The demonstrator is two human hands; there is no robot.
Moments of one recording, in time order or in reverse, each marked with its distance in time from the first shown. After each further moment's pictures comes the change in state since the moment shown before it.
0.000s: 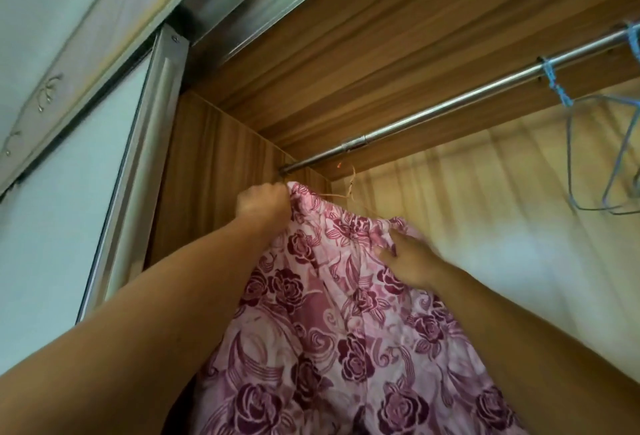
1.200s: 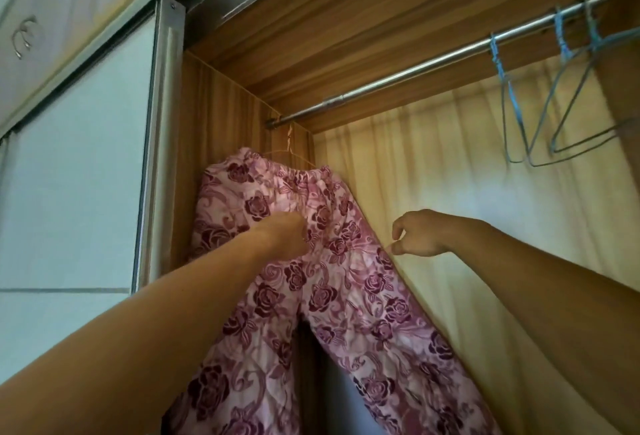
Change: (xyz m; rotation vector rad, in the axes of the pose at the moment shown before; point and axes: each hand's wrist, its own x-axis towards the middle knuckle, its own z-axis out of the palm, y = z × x) left_hand -0.156 0.033 -0.032 -0.240 -0.574 0.316; right_hand -0.154 -0.014 -0.075 -0.369 -0.343 0.070
